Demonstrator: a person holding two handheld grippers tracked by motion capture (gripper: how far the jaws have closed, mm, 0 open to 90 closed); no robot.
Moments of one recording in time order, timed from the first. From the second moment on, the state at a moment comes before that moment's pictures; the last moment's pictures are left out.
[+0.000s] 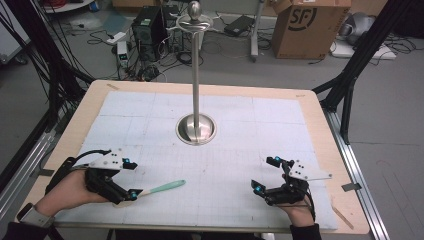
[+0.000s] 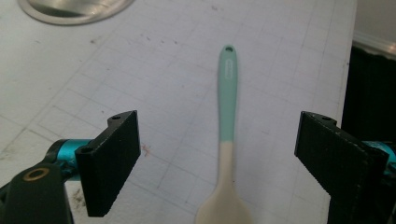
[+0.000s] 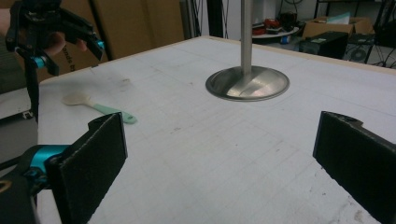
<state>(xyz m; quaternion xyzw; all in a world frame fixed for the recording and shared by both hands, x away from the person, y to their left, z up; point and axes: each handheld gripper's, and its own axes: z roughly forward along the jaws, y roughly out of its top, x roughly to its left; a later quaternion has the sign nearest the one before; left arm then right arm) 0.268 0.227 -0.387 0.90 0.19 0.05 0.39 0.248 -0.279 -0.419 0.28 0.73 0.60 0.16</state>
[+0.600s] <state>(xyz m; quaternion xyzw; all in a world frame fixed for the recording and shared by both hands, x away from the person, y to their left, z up) 0.288 0.192 -0.400 0.96 0.16 0.01 0.23 0.245 -0.278 -0.418 0.28 0.73 0.60 0.16</state>
